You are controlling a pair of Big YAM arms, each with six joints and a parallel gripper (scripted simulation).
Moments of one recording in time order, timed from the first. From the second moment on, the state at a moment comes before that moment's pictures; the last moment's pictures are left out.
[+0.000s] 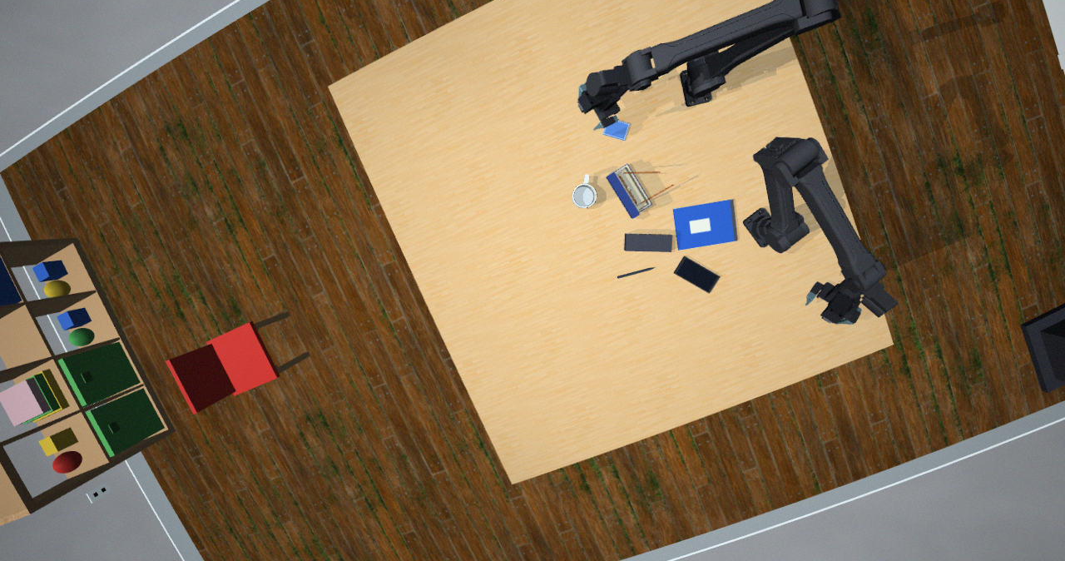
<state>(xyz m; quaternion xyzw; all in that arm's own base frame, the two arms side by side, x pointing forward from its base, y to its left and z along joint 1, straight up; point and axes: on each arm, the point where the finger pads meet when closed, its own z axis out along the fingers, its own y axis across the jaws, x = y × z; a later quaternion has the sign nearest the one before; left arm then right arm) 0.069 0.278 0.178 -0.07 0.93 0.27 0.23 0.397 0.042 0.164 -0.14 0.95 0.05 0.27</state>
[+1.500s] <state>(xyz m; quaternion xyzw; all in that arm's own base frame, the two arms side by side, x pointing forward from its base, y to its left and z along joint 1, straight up) 0.217 0.302 0.263 -0.03 0.89 0.29 0.35 0.461 0.030 0.248 -0.10 0.90 0.02 0.42</state>
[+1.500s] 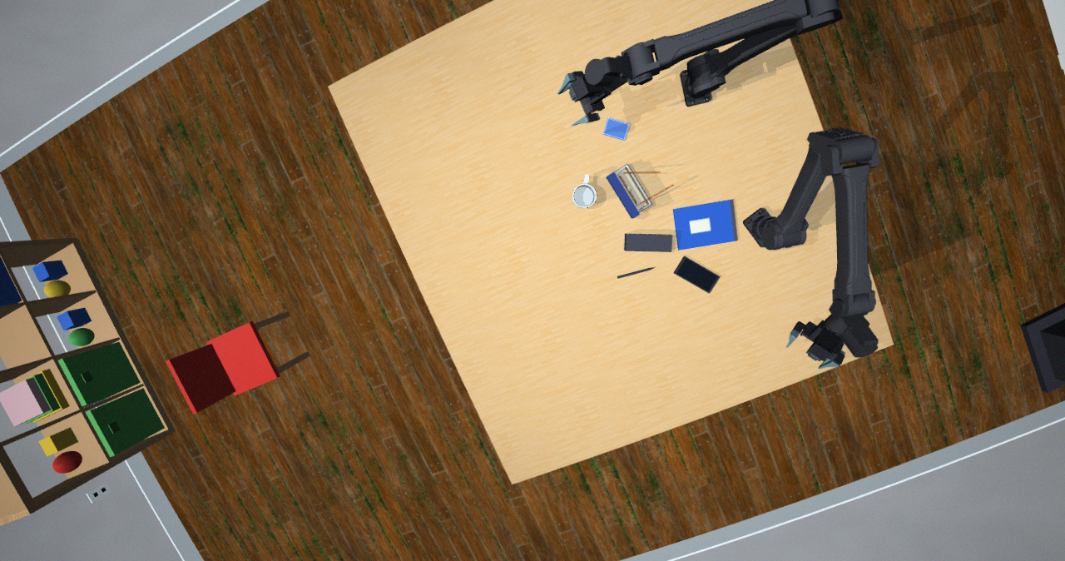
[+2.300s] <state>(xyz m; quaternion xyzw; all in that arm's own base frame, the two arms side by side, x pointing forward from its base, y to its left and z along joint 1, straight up) 0.414 0.206 0.382 0.00 0.81 0.22 0.55 0.511 0.015 0.374 -0.05 0.81 0.00 0.58</state>
